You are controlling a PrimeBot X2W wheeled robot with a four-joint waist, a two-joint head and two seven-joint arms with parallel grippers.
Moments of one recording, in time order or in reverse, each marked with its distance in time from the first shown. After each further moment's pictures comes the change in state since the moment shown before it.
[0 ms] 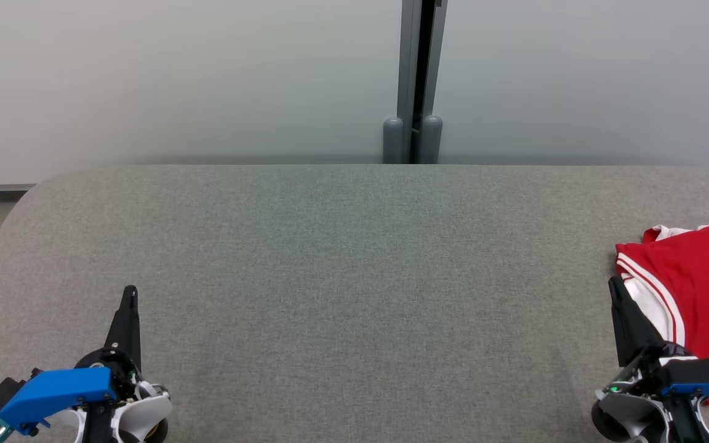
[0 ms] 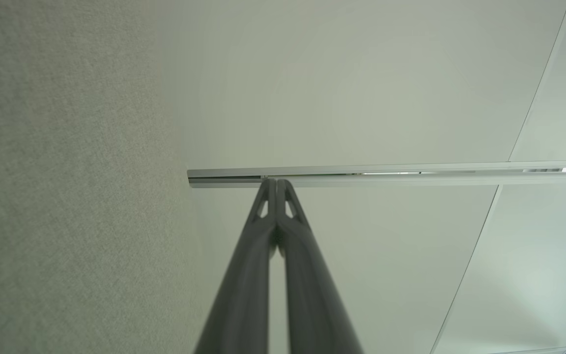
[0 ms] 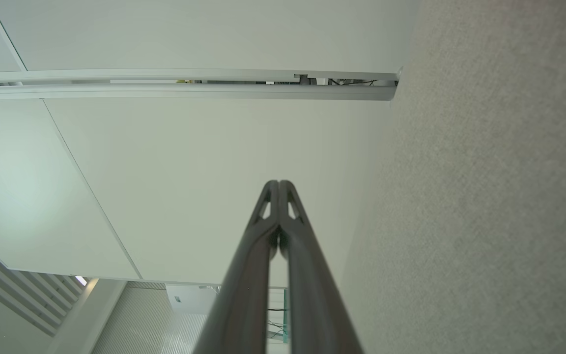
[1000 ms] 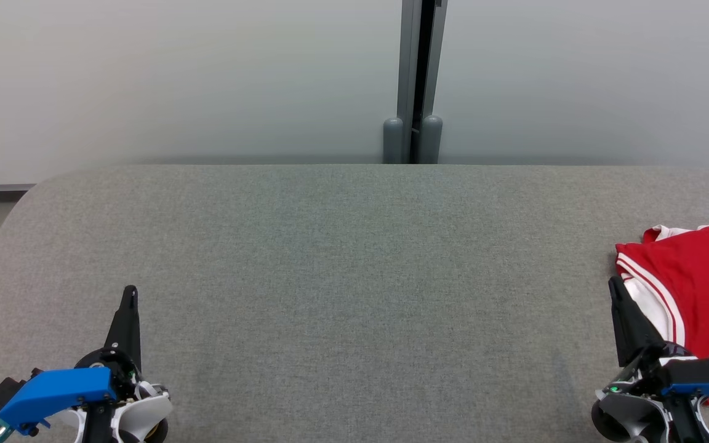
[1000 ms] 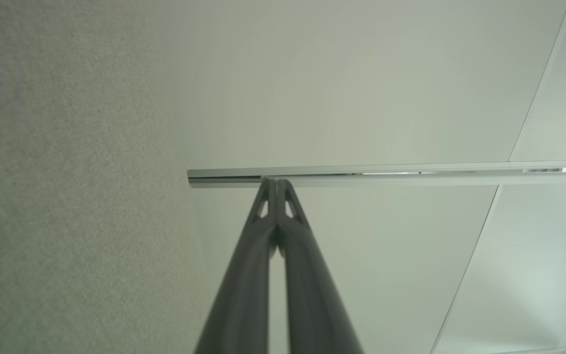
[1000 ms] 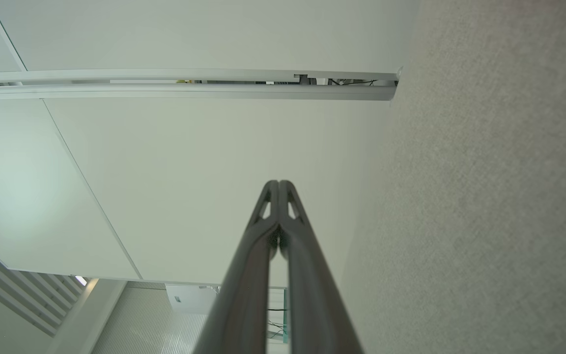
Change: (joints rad) left arm 0.000 0.000 0.000 0.000 0.000 0.000 0.000; right arm 0.000 0.000 0.000 0.000 0.000 0.000 0.000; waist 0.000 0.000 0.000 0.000
